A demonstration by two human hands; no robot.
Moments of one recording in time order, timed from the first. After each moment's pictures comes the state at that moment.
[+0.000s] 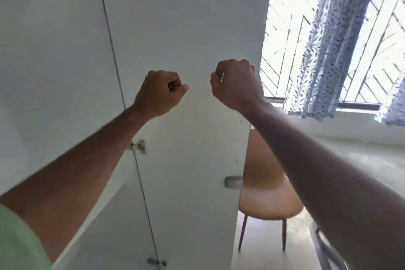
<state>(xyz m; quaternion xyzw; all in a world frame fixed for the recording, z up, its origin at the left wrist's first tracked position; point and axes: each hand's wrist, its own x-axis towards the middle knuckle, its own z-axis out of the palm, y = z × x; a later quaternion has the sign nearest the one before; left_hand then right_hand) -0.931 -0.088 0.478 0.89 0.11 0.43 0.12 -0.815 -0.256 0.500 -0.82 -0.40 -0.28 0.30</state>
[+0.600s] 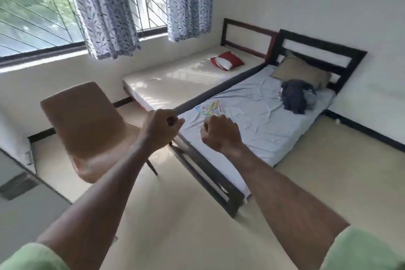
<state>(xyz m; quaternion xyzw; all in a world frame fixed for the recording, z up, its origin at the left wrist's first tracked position) -0.733 -0.517 0.256 0.92 -0.18 0.10 0.34 -0.779 -0.699 0.248 -0.98 0.05 -0.09 0.15</state>
